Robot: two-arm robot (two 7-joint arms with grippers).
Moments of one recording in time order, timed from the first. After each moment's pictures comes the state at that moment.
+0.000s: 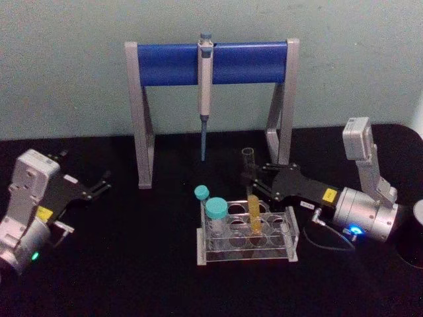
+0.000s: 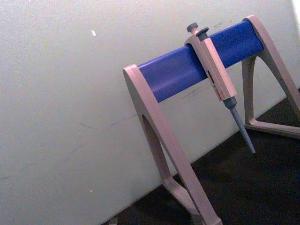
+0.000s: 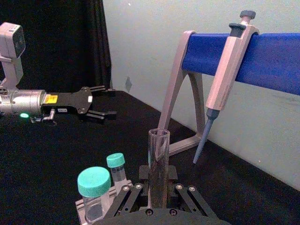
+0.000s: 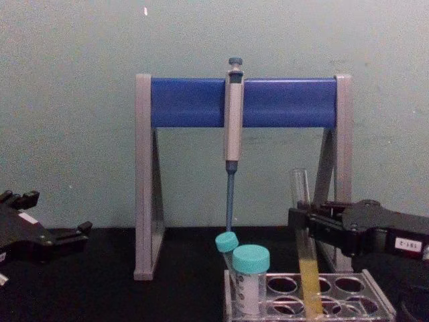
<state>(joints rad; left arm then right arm) -0.20 0.60 0.45 -1.41 -0.25 -0.12 0.03 0.45 0.45 -0.51 -1.15 0.56 -0.15 0.80</state>
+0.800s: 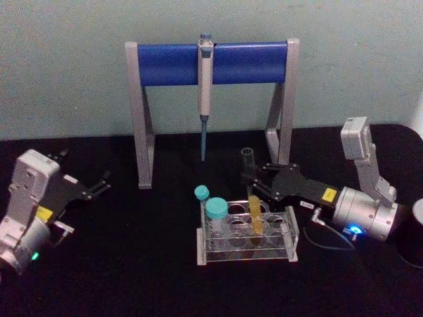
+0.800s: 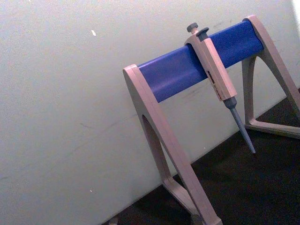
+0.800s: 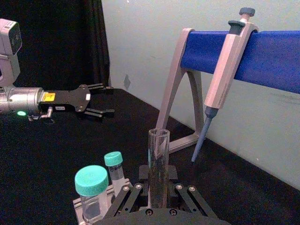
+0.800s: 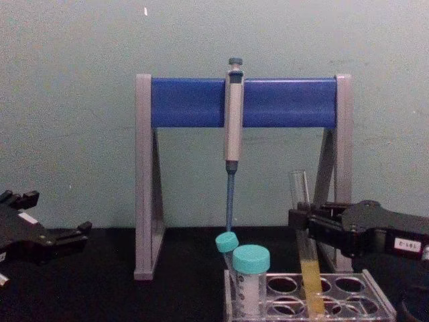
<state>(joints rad) -0.20 0.60 0.45 -1.41 -0.25 -0.12 0.03 0.45 0.45 -0.52 -1.15 0.55 -0.14 0.79</state>
